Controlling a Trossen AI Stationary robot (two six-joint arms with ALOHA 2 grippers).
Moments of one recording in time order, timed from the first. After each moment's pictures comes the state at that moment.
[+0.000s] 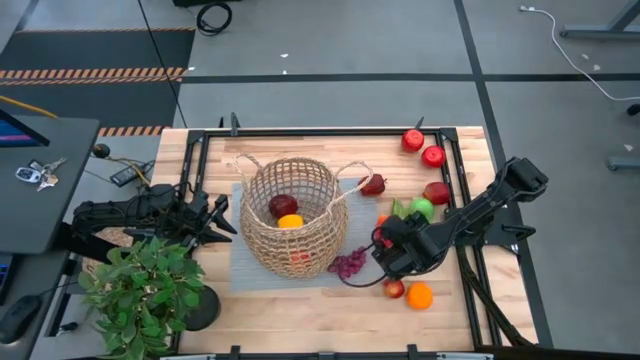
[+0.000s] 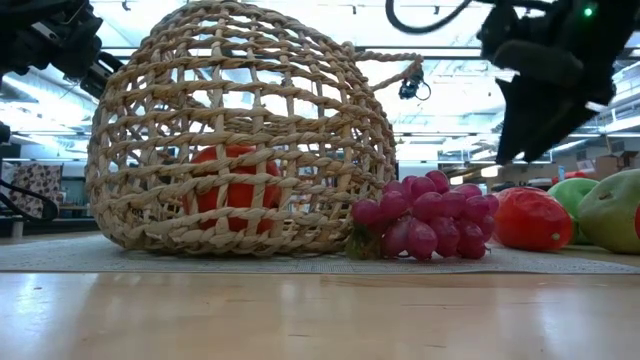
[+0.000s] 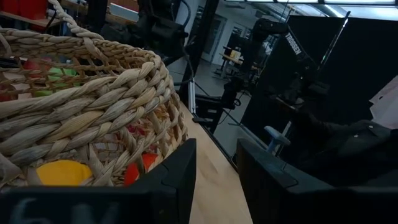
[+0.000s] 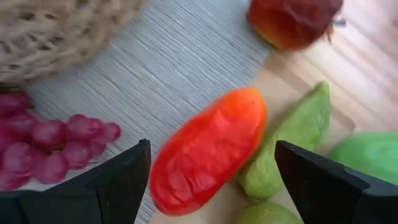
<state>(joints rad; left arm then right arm) 0.00 0.01 0.16 -0.12 0.40 -0.33 0.53 1.55 0.99 -1.01 0.60 1.40</state>
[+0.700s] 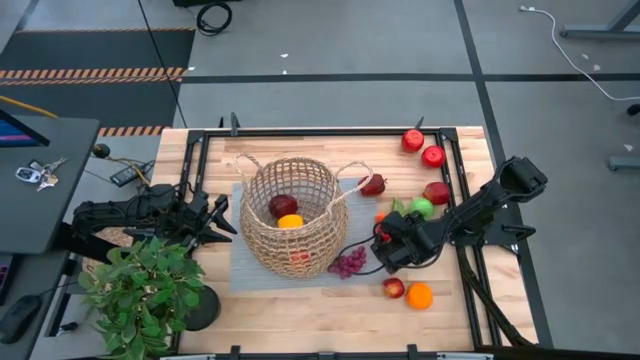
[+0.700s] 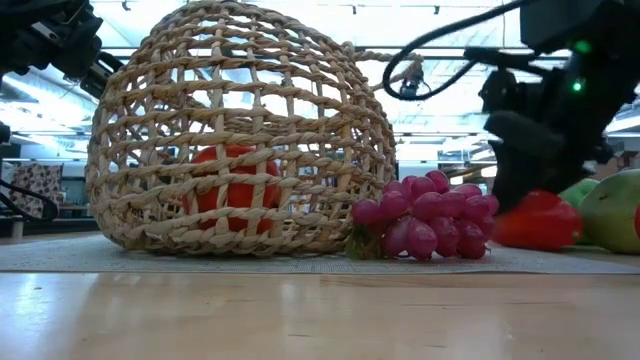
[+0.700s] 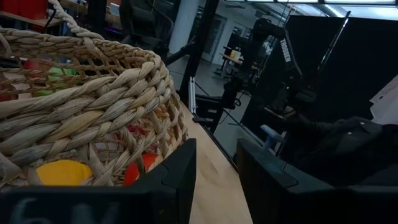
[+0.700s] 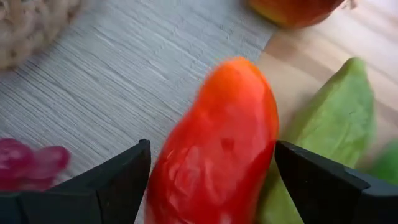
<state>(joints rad) 0.00 0.01 0.16 -0.12 0.40 -0.33 0.45 1.55 0.75 -0.68 0.62 1.38</state>
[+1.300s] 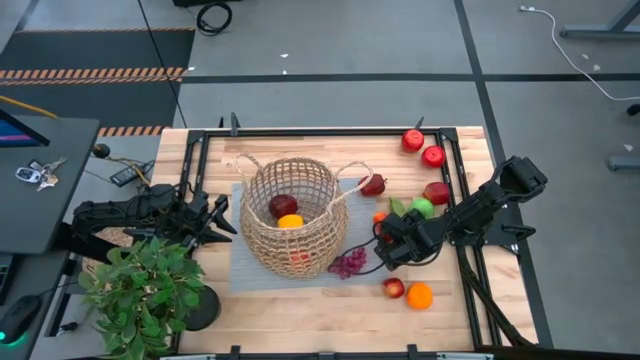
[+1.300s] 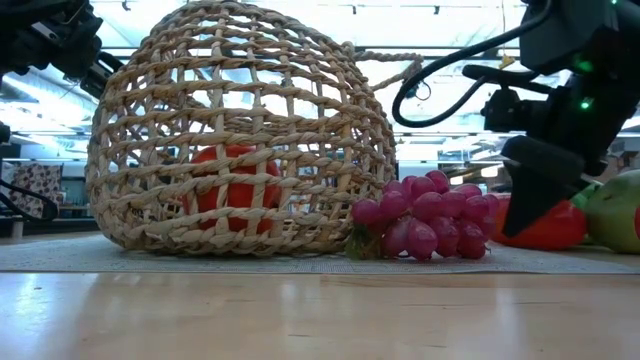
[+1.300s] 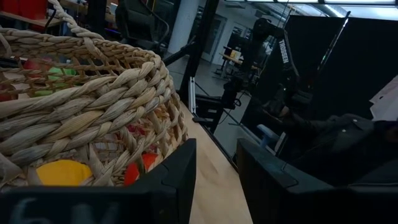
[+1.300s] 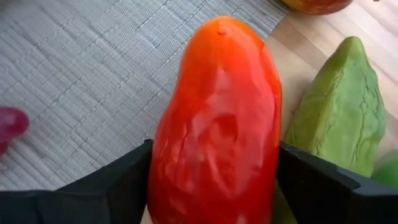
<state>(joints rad) 0.00 0.01 0.16 -0.12 0.40 -0.33 0.43 1.55 0.70 -0.64 0.57 1.21</state>
